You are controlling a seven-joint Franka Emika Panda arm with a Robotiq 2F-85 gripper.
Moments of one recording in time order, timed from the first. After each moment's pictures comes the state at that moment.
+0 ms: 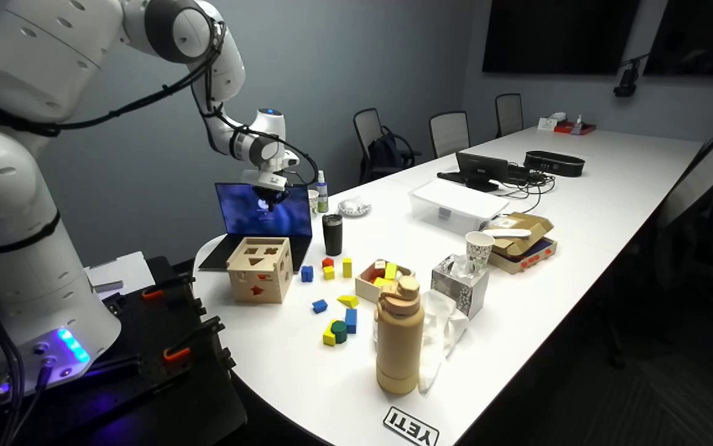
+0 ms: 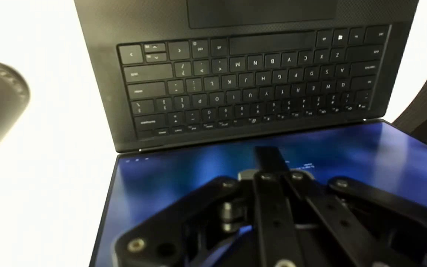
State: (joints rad) arm 0.11 0.71 0.37 -1.94 -0.07 2.73 -0.29
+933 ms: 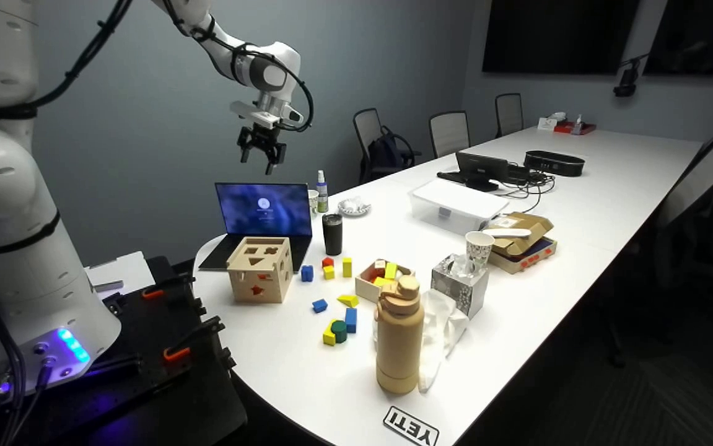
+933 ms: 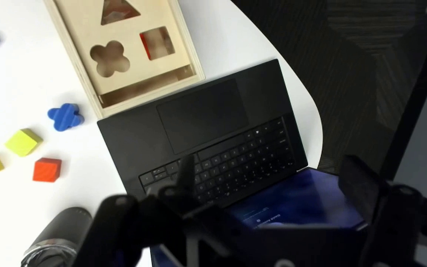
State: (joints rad) arm 0.11 0.35 0.29 -1.89 0.18 1.97 -0.20
